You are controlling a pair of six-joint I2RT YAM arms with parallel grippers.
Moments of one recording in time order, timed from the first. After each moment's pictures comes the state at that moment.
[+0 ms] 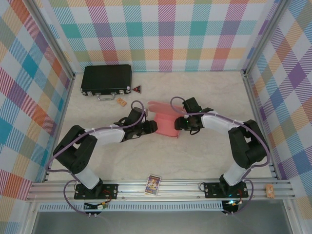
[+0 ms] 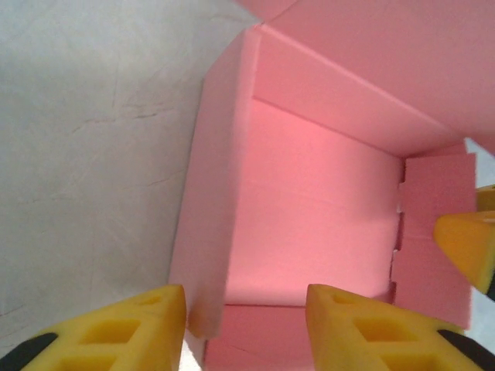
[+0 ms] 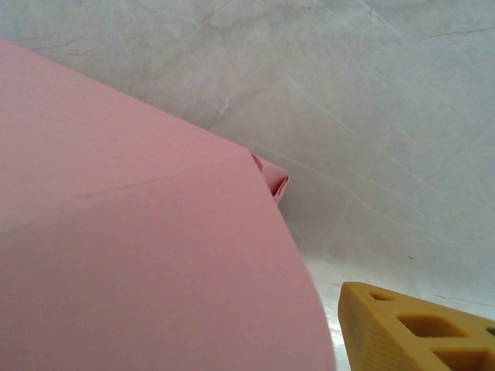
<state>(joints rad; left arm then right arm) -0.61 1.62 0.81 0.04 0.16 -0.73 0.49 1.65 0.99 -0.48 -0.10 0.40</state>
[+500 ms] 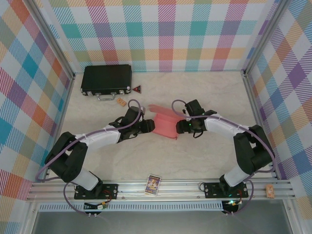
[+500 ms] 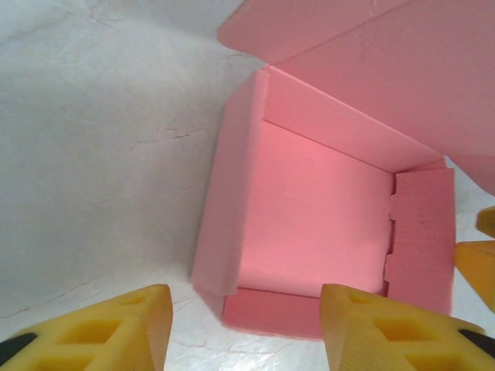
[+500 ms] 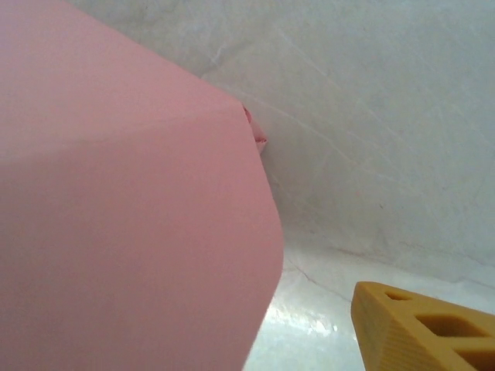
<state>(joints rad) -0.61 1.51 0.81 -0.09 0.07 -0.65 0.49 1.56 0.93 -0.51 -0.09 0.33</state>
